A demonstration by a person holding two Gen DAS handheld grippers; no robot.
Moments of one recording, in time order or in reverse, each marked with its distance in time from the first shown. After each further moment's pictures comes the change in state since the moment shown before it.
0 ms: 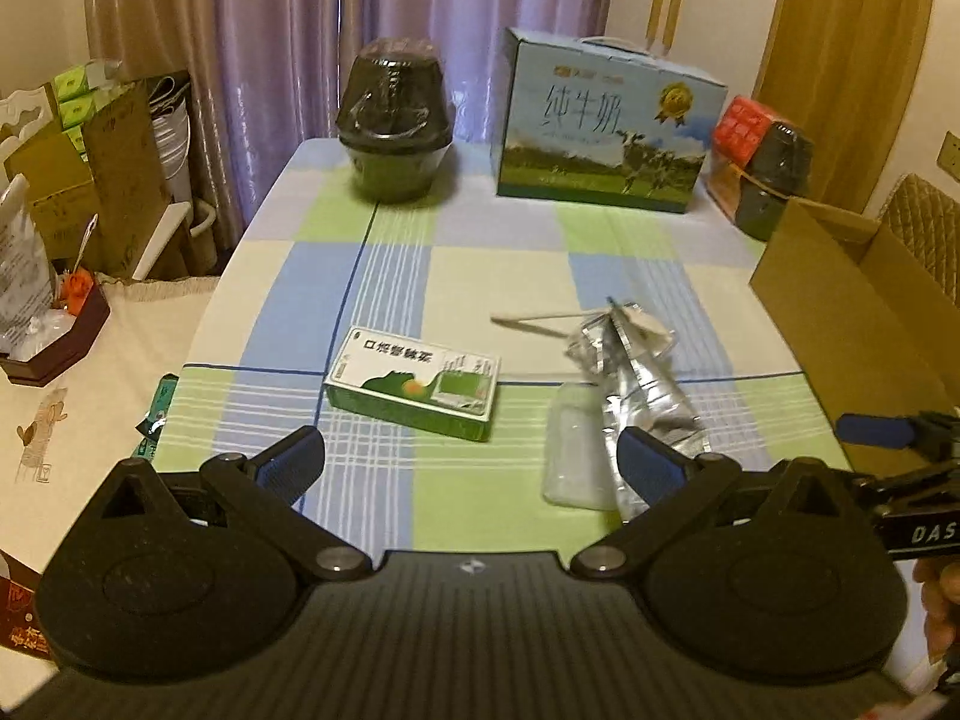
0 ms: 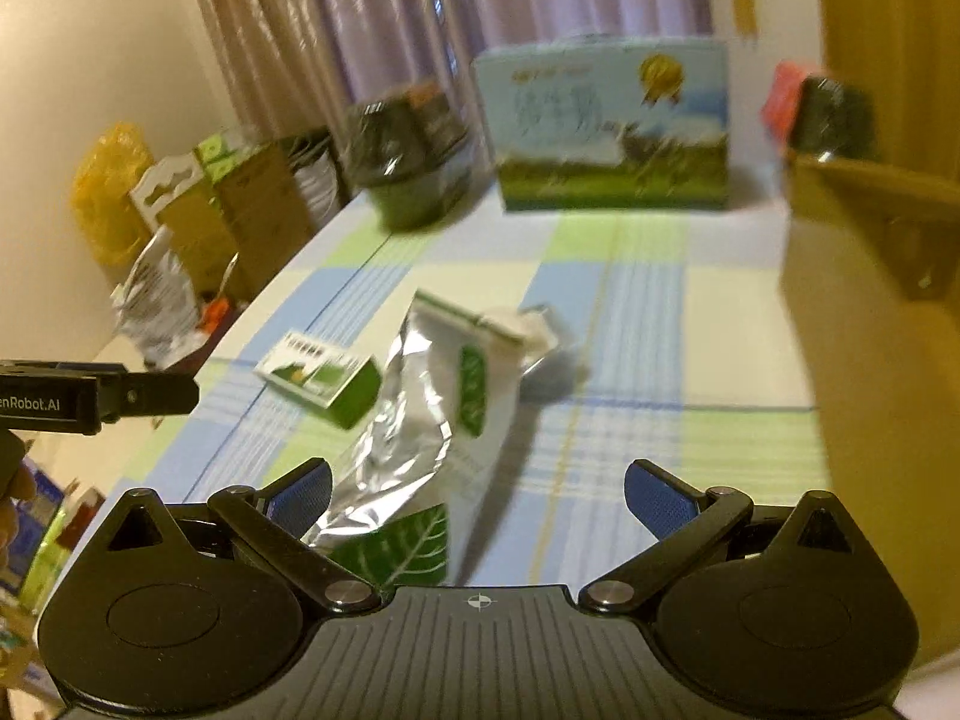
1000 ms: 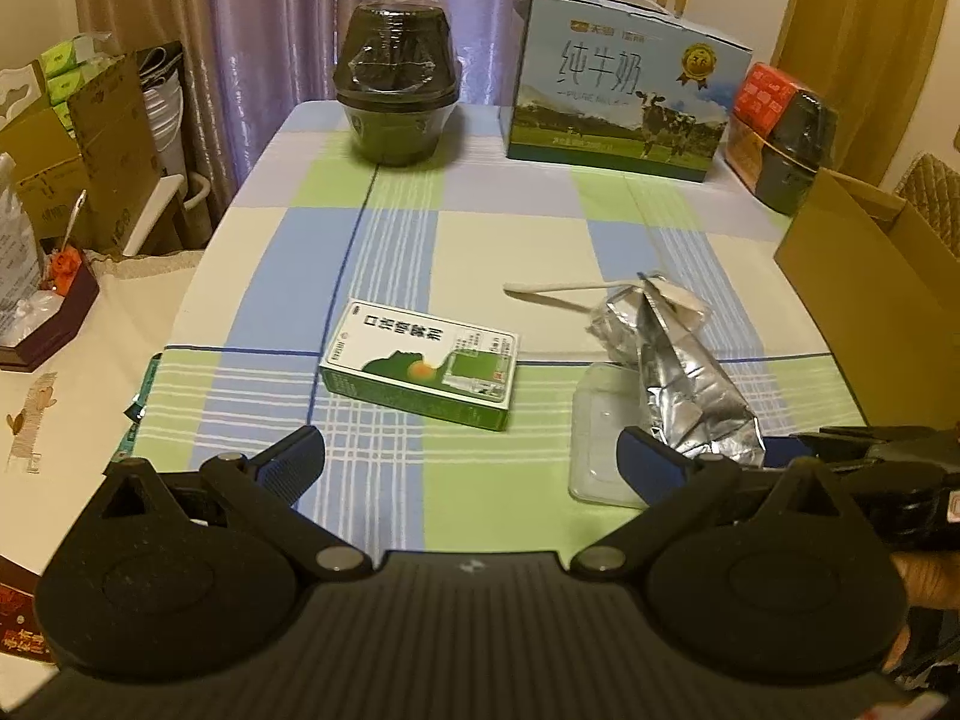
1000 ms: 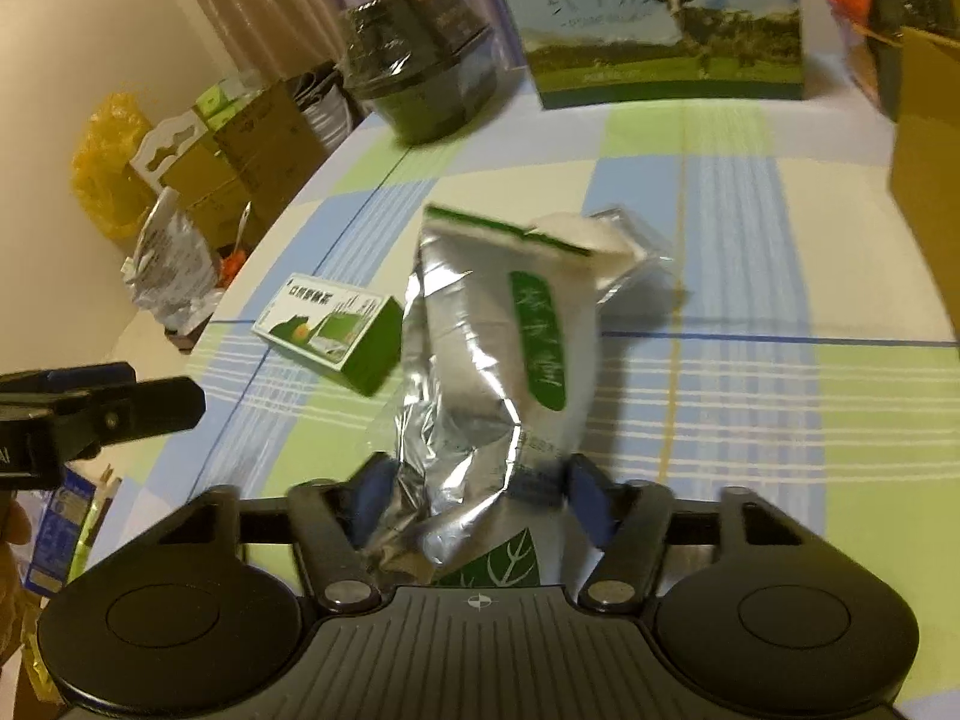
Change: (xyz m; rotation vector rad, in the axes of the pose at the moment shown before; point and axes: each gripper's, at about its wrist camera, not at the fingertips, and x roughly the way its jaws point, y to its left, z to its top) left arm 0.037 0.007 0.001 0.002 0.063 -0.012; right arm 0.075 -0.001 0.004 0.091 0.147 0.073
